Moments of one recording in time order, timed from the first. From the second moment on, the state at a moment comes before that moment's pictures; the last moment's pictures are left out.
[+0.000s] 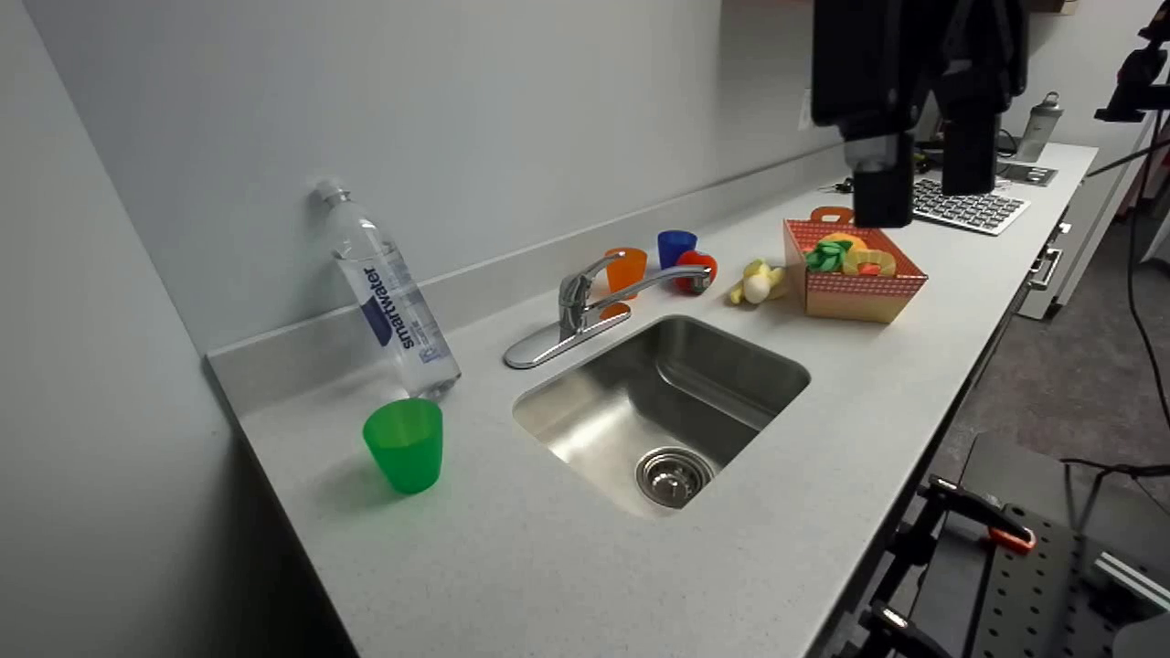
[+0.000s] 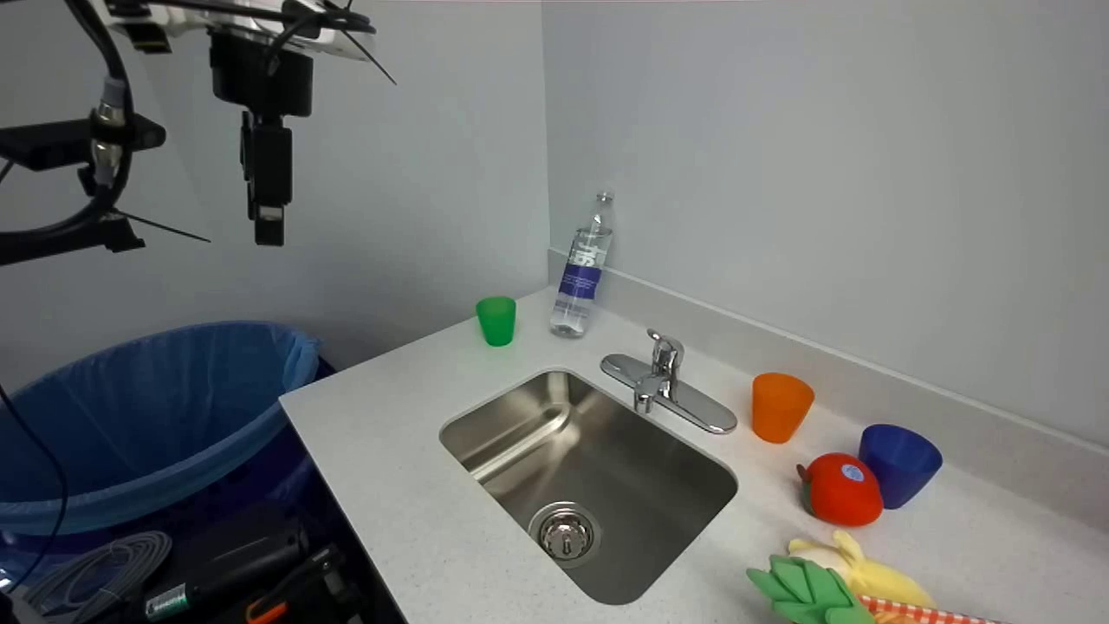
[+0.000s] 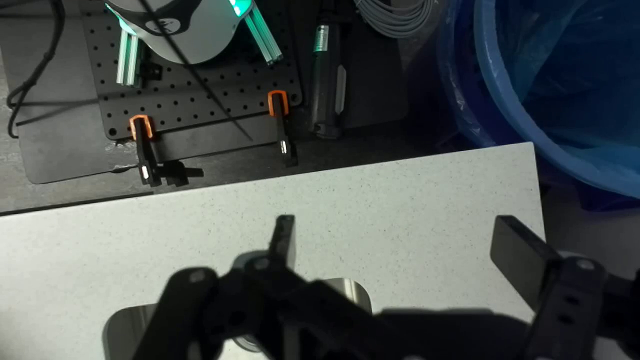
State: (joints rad) arm 0.09 -0.56 0.24 -2.31 0.25 1.51 0.45
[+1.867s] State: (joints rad) arm -0.13 -0.11 -0.01 -2.28 -0.03 1.88 0.47
